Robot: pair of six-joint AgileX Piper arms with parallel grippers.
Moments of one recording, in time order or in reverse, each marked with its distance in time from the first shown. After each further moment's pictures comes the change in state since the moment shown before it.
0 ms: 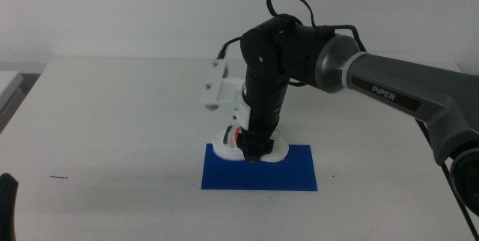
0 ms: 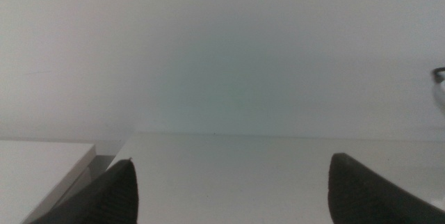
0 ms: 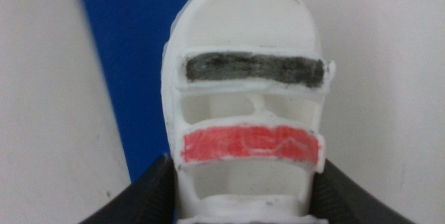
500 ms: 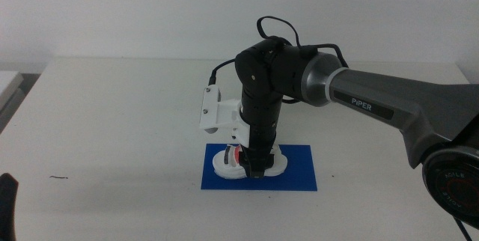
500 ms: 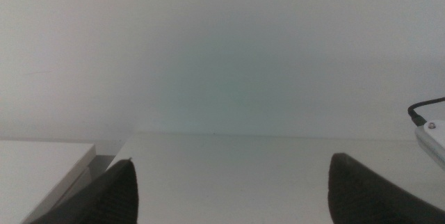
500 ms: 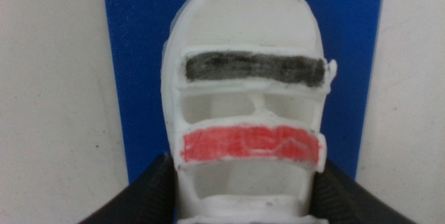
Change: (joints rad) left arm 0.000 0.000 0.000 0.000 0.000 0.000; right arm 0.000 0.077 0.000 0.026 0.002 -0.162
